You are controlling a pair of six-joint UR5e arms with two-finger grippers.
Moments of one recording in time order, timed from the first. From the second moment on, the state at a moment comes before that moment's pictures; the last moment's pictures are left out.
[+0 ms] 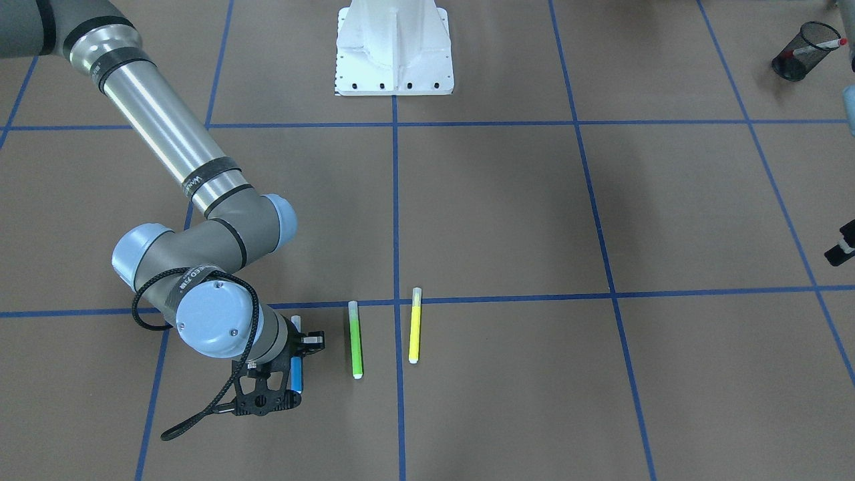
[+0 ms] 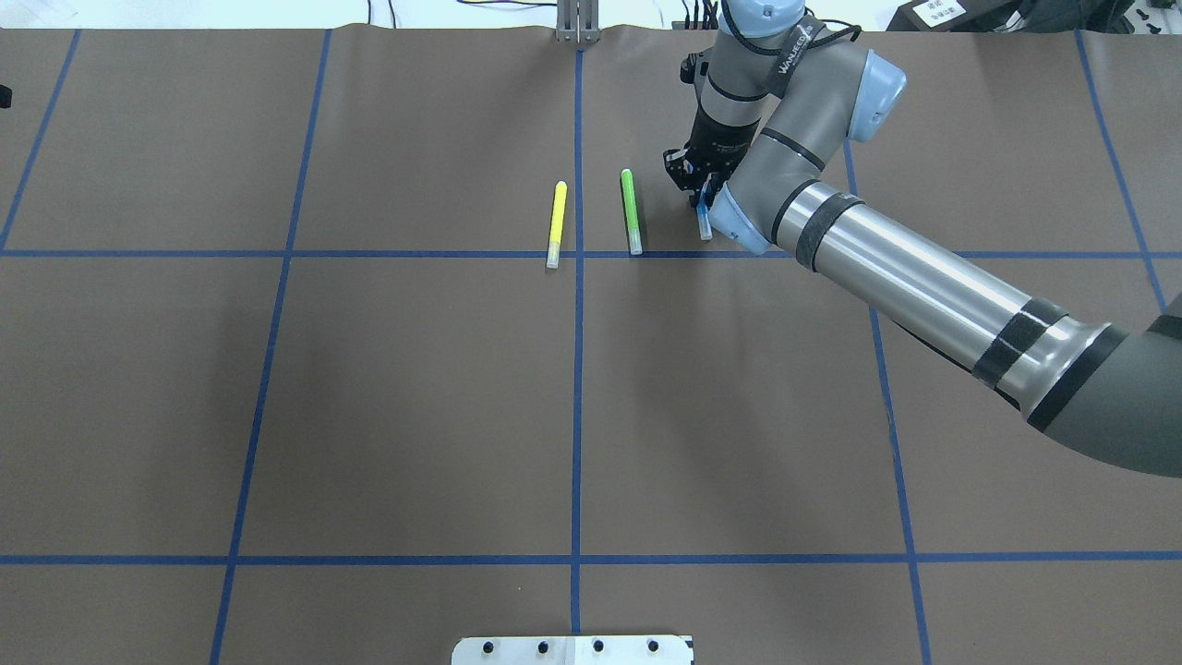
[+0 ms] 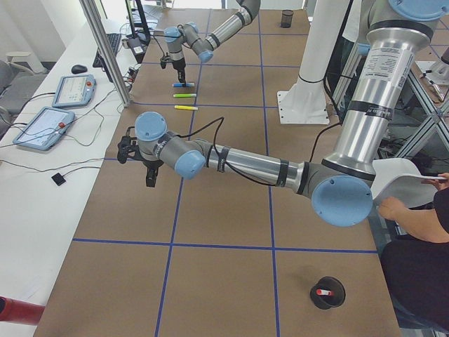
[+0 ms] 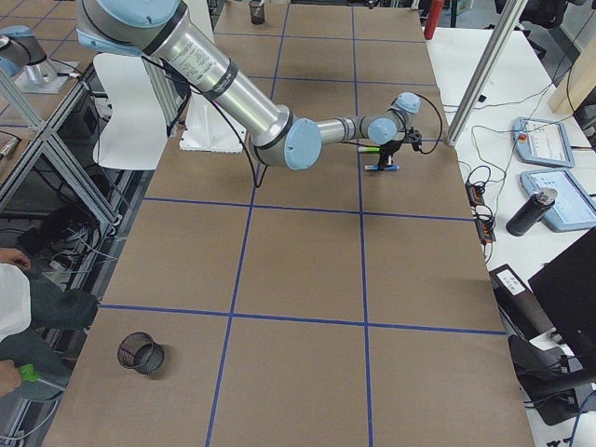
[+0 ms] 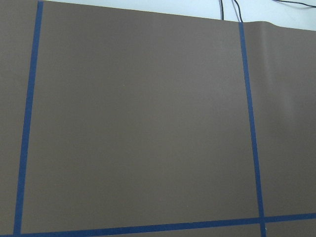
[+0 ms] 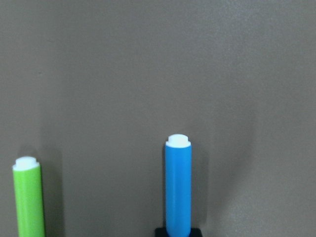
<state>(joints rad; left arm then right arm) -1.42 -1.83 -1.50 -1.99 -2.45 -0.55 0.86 -0.57 0.76 -1.20 2.21 0.80</state>
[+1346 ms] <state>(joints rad) -1.33 -1.86 -1.48 -1.99 -2.43 -0.62 1.03 -1.40 1.71 -1.19 1.98 0.75</state>
